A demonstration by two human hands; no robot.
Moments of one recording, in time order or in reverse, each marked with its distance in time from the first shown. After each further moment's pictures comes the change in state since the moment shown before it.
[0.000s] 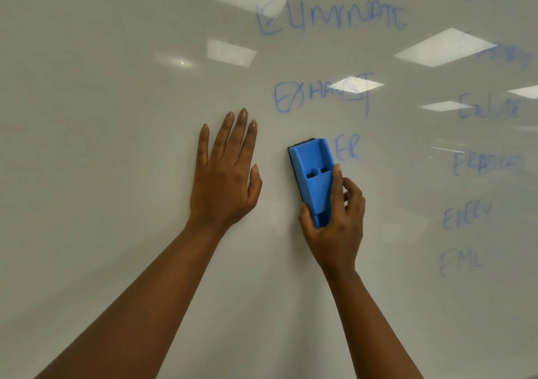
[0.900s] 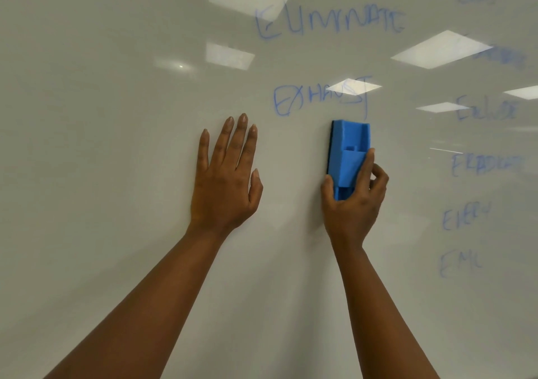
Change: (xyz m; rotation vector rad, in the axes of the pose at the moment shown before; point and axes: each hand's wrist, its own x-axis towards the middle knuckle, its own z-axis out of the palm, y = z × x) left_hand -0.002 0.002 0.000 -0.008 0.000 -0.004; right_hand 0.038 0.003 0.000 0.039 0.184 0.205
